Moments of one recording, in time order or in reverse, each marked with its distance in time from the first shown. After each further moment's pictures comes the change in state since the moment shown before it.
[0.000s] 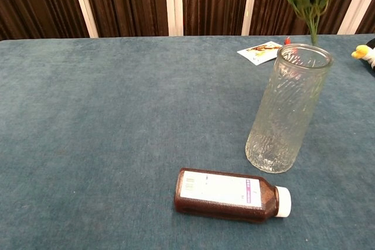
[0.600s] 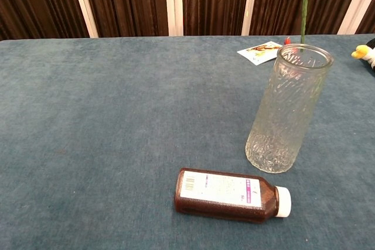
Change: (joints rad) left arm -0.014 0.004 -0.007 0.013 -0.018 -0.025 -0.016; right arm -0.046 0.179 0.084 -0.343 0.093 0.141 -0.020
